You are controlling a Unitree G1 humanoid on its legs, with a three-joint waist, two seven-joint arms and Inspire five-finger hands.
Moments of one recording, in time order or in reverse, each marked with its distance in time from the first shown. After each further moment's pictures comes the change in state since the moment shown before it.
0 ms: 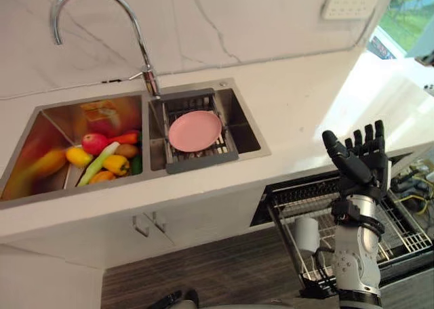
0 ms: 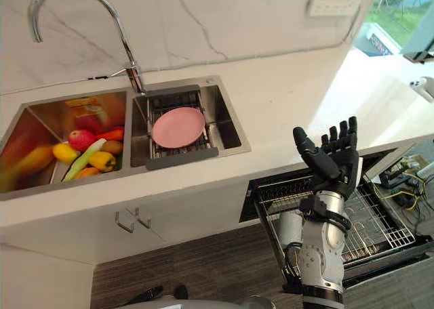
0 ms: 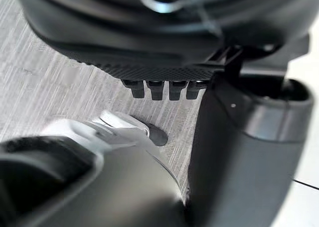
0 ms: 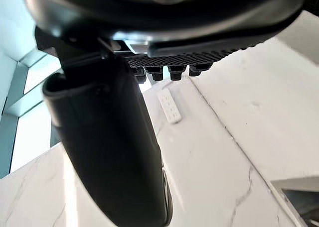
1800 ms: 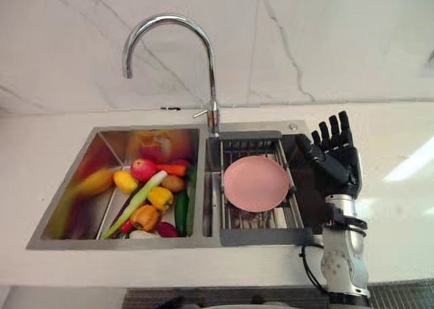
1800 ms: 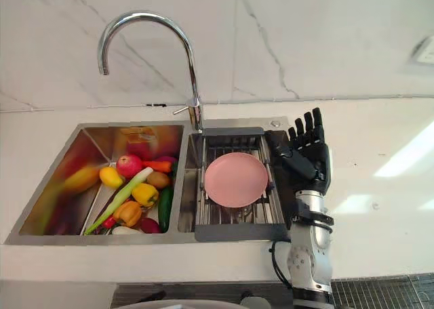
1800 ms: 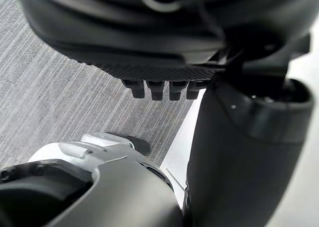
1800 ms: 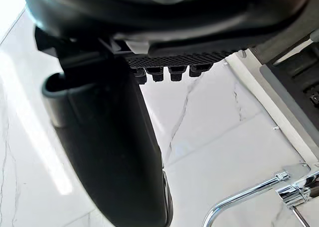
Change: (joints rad) left arm -0.002 -0.027 0.000 0.018 0.138 -0.053 0.038; right arm 0.023 0.042 0.080 -0.036 0.040 0.031 0.126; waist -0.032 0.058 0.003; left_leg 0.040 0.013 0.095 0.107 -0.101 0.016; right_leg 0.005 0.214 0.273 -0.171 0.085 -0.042
